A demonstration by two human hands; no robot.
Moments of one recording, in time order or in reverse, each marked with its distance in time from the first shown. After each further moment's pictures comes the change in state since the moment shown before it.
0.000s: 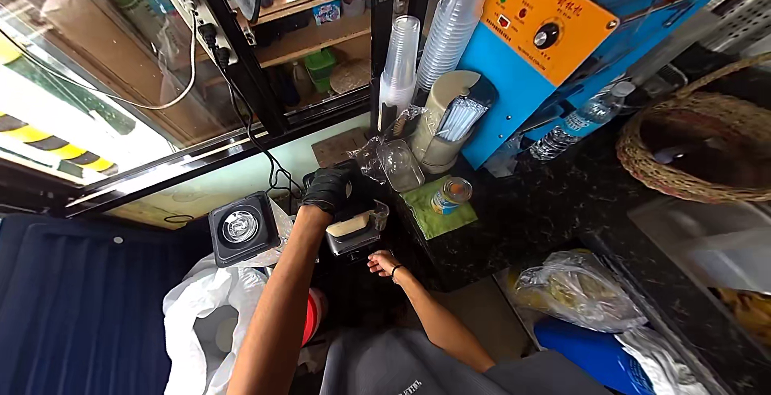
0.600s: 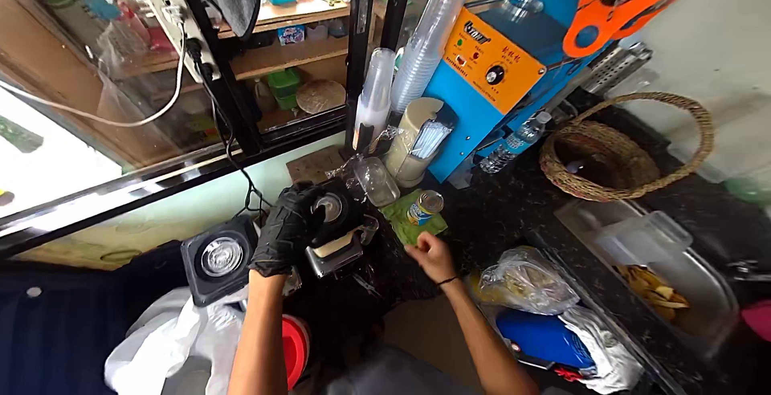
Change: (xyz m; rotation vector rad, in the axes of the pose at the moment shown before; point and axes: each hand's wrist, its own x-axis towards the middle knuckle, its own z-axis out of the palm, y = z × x) left_hand -0.056 -0.059 0.005 -0.408 0.481 0.319; right_hand -0.161 -0.047 -0.102 -0.351 0.625 -0.743
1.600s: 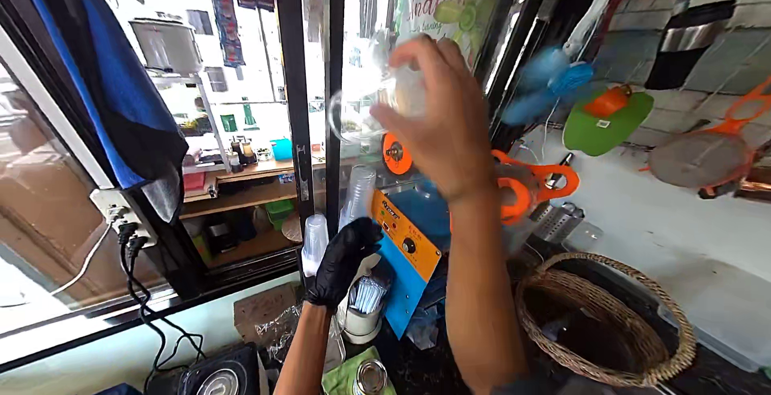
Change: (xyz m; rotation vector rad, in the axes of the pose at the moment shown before) left_hand 0.296 0.189 0.098 -1.541 0.143 0.264; right_hand 0.192 -0.354 -0.342 -0.311 0.628 -0.891
